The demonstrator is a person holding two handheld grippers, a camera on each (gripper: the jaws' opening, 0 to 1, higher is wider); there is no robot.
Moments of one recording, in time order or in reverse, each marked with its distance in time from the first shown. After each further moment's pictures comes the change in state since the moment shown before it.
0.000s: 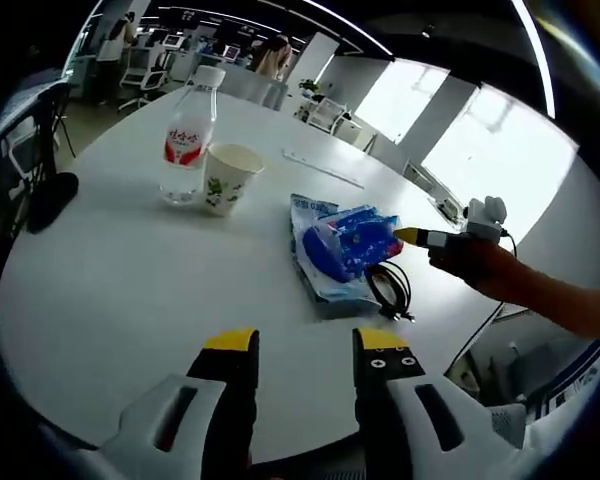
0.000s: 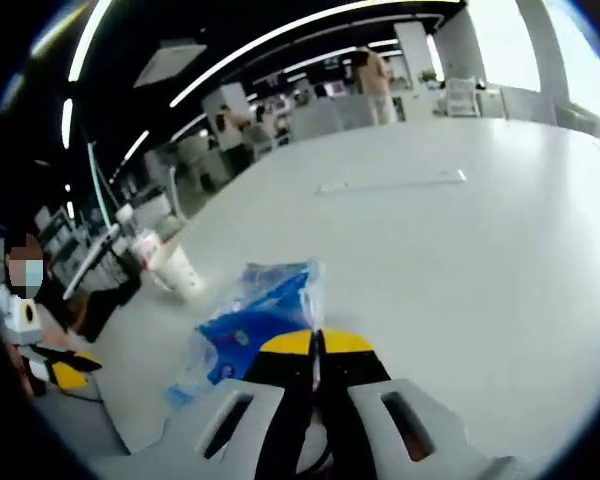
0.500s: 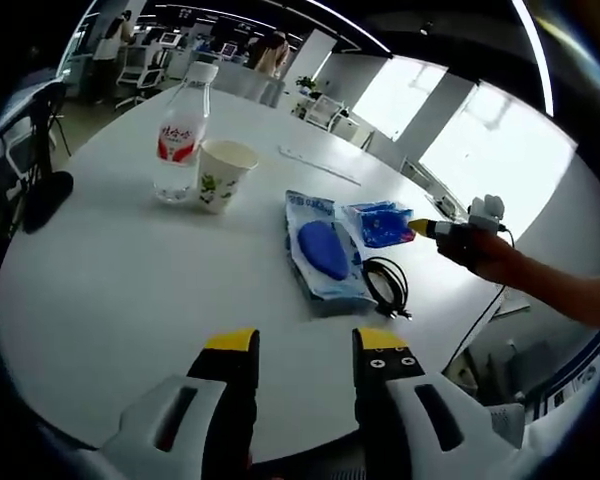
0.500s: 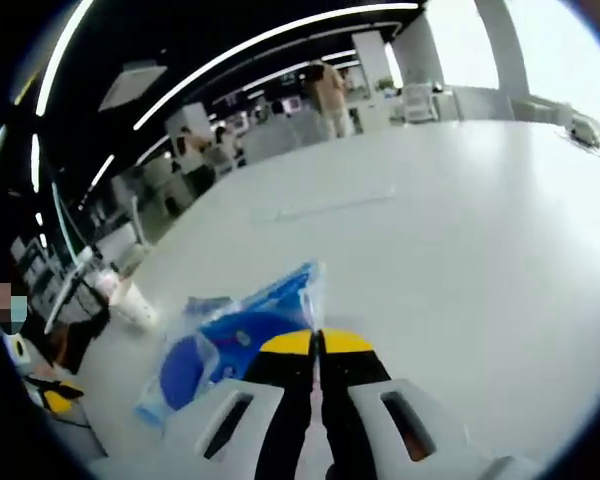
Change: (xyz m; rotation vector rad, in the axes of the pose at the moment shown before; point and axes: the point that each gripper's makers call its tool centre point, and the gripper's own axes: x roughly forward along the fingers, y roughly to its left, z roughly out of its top) left arm 0.003 -0.005 -0.003 0.004 0.013 -0.011; right arm -0.018 -0.069 0.026 0.090 -0.054 -0.130
